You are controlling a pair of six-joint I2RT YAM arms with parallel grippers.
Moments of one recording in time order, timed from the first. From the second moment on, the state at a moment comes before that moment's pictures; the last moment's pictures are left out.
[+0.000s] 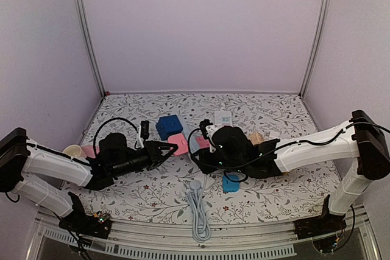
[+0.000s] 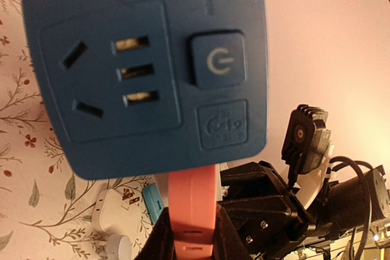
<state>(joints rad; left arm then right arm) -0.90 1.33 0.37 0.81 0.07 -1.10 1.14 1.67 0.99 0.11 0.26 0.58</state>
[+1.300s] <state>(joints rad) -0.89 1.52 0.36 0.58 0.00 -1.10 1.09 1.53 0.91 -0.01 0.41 0.63</state>
